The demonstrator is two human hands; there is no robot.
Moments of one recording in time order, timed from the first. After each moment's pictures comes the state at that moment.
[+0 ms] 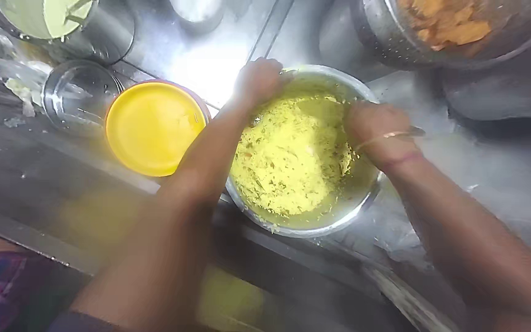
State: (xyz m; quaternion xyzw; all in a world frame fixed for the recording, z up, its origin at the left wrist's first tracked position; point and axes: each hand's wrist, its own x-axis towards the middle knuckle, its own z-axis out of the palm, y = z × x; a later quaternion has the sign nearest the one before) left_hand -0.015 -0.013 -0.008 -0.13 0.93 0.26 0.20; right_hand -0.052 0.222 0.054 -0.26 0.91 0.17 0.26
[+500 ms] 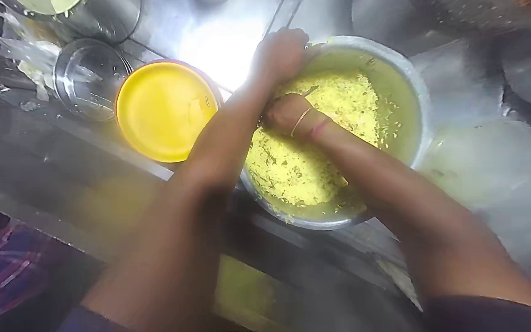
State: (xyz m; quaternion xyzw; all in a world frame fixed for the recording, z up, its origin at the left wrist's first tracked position) left_hand -0.016 -0.014 -0.010 -0.12 0.94 0.27 0.20; right_hand 0.006 0.111 -0.042 -0.60 0.72 0.14 0.32
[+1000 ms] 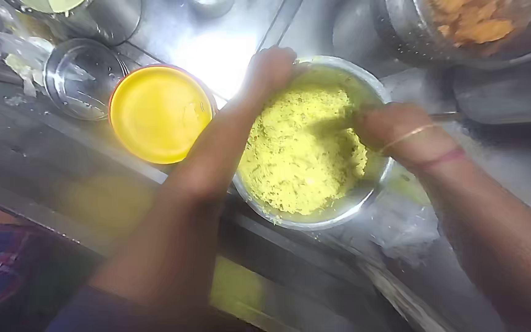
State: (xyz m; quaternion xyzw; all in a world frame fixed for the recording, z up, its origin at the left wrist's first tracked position) left_hand -0.015 -0.012 -0.009 -0.13 0.94 0.25 0.20; right_hand -0.055 0.217 0.073 -0.36 0.83 0.26 0.35
